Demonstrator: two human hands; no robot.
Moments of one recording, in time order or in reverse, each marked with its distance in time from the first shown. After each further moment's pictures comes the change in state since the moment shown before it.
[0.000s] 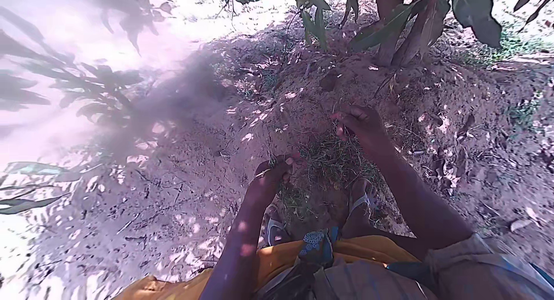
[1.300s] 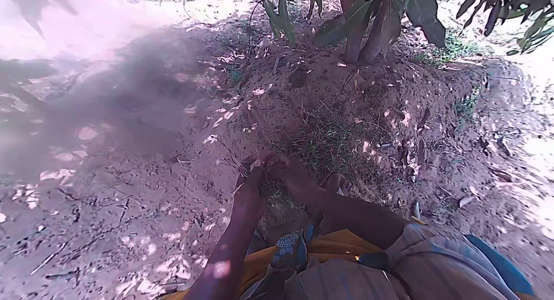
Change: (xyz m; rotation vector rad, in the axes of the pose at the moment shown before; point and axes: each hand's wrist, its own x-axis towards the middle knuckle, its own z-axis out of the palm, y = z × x) left_hand -0.005 -0.026 0.048 -0.356 0.236 0.069; right_hand -0.047 0.049 0.095 0.225 -0.083 0.445
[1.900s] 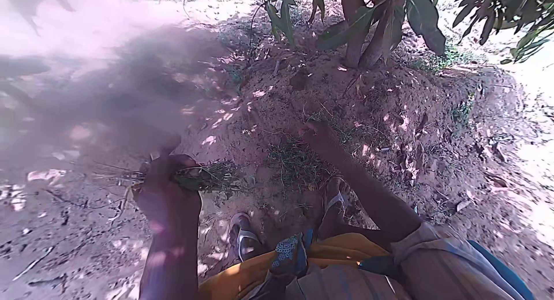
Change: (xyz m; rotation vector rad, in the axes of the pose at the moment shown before) left_hand 0.031 0.071 -0.060 0.071 0.281 0.372; right_hand 0.027 -0.047 -0.085 -0.754 0.096 -0.320
